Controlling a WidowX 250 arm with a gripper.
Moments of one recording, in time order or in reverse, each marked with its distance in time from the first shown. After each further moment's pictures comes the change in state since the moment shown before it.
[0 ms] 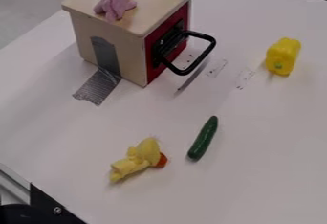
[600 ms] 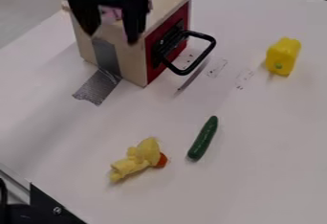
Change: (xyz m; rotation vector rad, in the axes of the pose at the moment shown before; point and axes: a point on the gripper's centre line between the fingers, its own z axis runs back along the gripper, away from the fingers) arm -0.079 -0.025 -0.023 -0.006 0.072 -0.199
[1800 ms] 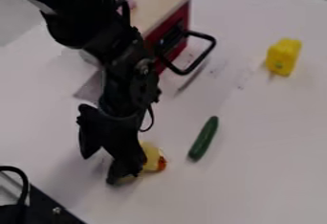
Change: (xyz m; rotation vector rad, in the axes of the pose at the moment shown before) arm -0.091 -0.015 -0.121 0.217 0.261 -0.272
